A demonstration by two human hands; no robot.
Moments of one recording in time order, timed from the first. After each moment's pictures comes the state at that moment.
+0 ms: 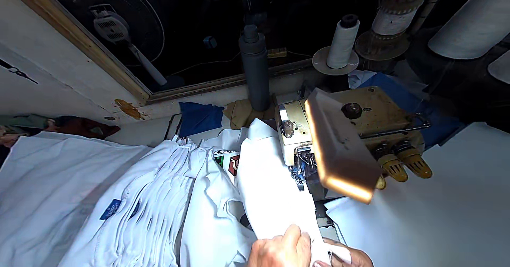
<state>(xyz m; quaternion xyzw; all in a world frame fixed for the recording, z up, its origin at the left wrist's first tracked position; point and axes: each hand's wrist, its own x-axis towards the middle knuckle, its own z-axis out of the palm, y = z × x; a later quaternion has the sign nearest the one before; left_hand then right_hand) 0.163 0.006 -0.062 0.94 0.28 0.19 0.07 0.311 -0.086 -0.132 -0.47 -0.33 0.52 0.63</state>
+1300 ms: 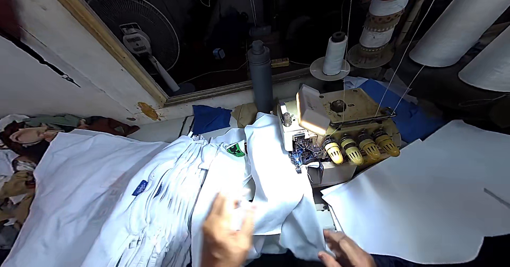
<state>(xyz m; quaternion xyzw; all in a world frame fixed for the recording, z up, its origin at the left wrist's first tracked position) 0.099 0.014 -0.066 0.79 0.42 0.43 0.09 0.319 -0.126 -0.168 -0.62 -0.56 0.27 0.48</state>
